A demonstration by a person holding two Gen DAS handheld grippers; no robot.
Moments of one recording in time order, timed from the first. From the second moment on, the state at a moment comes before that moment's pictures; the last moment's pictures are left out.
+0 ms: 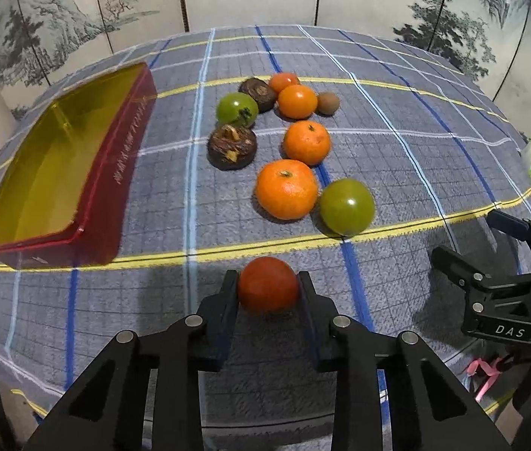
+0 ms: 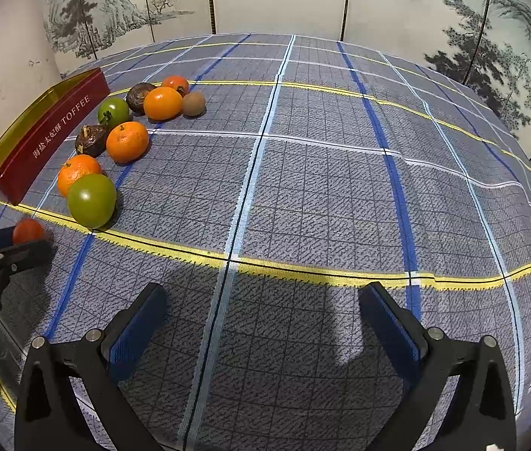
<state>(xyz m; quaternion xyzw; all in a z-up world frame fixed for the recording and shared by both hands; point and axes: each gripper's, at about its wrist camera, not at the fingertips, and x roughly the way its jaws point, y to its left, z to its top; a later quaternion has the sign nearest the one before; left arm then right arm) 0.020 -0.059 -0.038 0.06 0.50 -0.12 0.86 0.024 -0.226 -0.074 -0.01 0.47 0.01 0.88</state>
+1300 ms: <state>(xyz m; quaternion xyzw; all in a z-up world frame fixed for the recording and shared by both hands) 0.110 0.130 -0.018 0.02 0.46 0.05 0.88 0.027 -0.227 -0.074 0.00 0.47 -0.01 0.88</state>
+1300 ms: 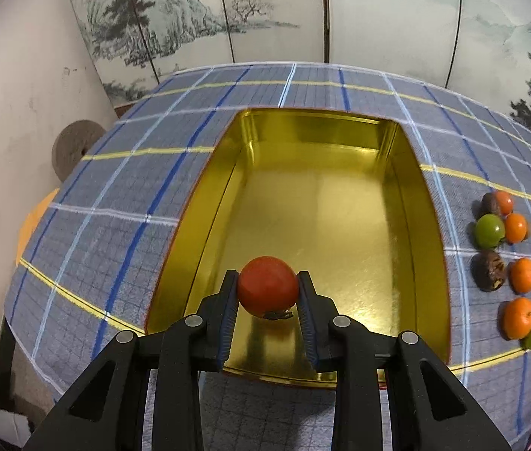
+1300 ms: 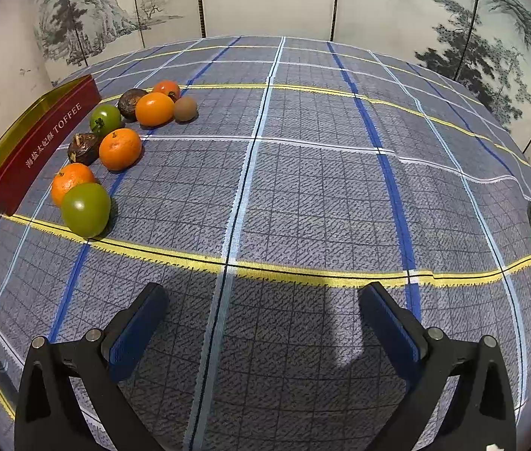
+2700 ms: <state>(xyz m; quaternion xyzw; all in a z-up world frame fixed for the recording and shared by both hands) 0.103 0.115 -0.043 0.03 0.49 0.05 0.87 0.030 -0.207 -0.075 -0.02 0.48 0.02 0.88</state>
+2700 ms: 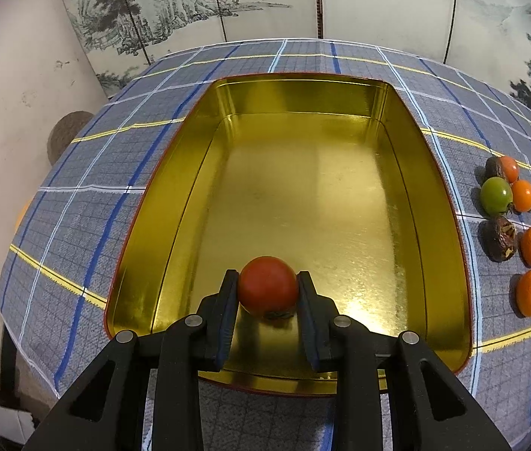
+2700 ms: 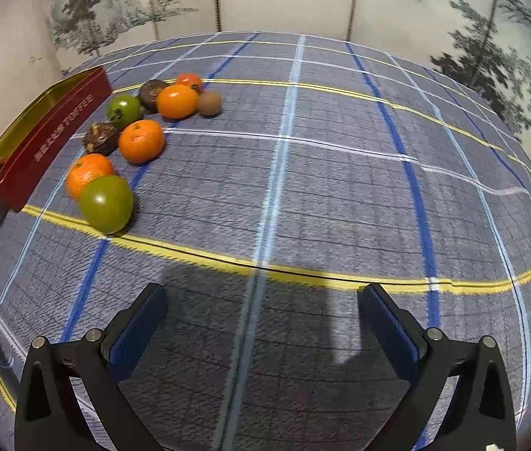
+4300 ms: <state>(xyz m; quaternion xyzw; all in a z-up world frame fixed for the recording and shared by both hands) 0.047 0.171 0.010 -0.04 0.43 0.08 0.90 0.058 -0.130 -0.060 -0.05 0.44 0.13 0.89</state>
